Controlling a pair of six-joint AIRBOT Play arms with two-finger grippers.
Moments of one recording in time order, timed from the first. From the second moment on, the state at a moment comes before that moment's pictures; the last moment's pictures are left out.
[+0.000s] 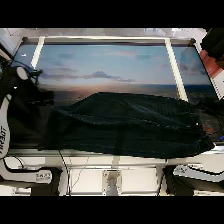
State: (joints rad) left arm 0.17 -1.50 1.37 1.46 -1.38 -1.49; right arm -0.70 -1.36 1.20 -1.24 1.29 1.24
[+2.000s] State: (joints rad) left arm 0.31 -1.34 1.39 1.54 -0.96 -1.55; right arm -0.45 -1.61 1.31 -1.34 1.02 1.07
